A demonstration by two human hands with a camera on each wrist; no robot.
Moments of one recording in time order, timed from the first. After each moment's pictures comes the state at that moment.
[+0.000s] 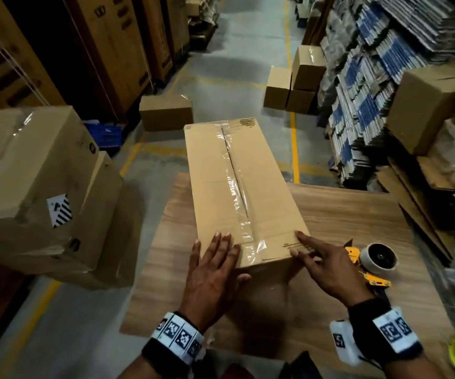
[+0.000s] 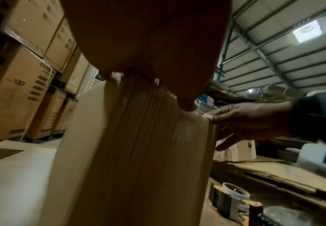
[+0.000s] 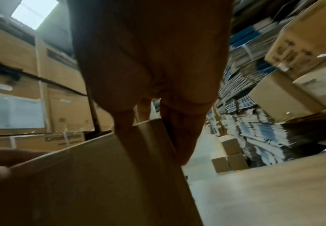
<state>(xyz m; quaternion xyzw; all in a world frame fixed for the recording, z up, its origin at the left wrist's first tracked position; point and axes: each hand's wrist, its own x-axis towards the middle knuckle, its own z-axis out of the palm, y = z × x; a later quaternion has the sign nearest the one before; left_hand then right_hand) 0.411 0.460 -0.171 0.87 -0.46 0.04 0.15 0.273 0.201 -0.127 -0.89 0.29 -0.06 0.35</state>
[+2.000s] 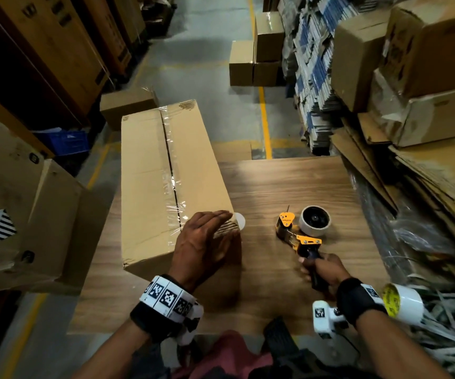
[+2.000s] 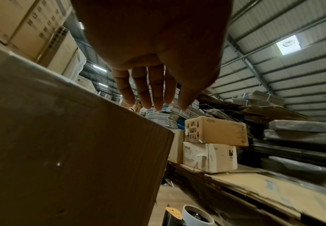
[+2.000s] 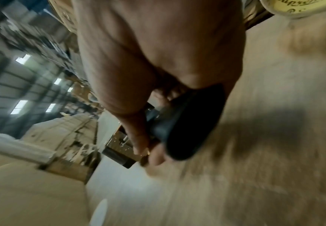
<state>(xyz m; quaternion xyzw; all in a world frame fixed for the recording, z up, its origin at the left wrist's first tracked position) 0.335 0.301 -0.132 0.78 -0.50 0.03 0.38 0.112 0.054 -0.284 -0.51 0.56 -0.01 0.65</state>
